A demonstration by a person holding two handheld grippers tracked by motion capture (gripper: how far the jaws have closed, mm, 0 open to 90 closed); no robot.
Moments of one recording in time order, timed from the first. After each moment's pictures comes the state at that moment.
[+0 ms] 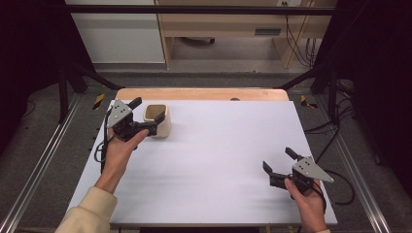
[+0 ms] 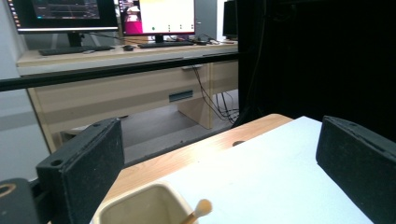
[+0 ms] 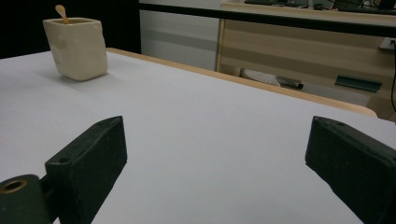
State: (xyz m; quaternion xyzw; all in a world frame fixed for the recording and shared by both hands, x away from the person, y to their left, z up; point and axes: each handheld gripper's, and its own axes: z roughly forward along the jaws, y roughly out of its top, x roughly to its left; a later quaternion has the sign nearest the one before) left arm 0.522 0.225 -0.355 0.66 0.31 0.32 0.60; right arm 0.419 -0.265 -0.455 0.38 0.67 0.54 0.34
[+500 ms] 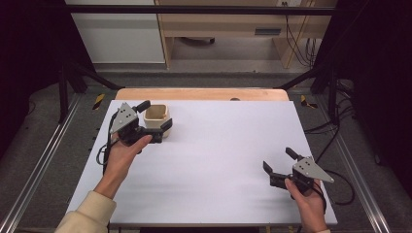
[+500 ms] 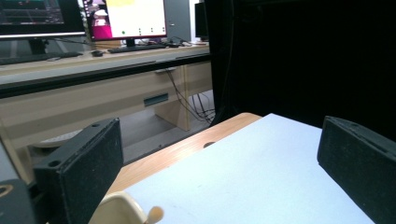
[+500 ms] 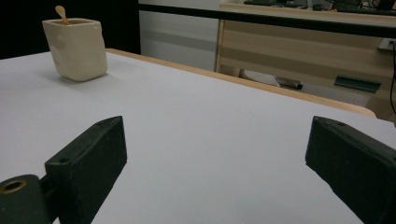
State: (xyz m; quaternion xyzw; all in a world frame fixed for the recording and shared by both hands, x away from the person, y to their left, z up) left arm 0.505 0.208 -0.348 0.68 0.27 0.30 0.61; right arm 0.418 -0.266 -0.454 0.38 0.67 0.54 0.35
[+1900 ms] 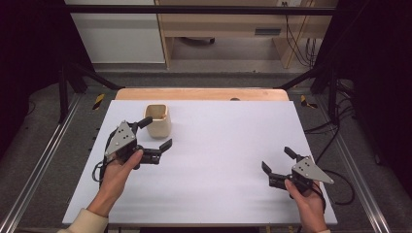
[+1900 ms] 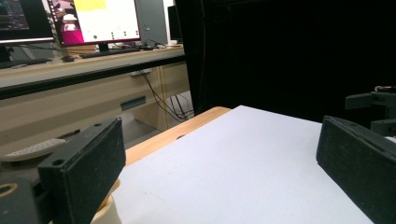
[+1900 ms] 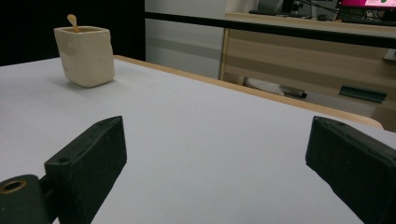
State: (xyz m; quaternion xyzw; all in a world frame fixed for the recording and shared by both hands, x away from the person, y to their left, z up) left arm 0.467 0.213 -0.370 0.69 0.22 0.27 0.63; right arm 0.417 -0.263 -0.454 0.36 0.67 0.55 0.35
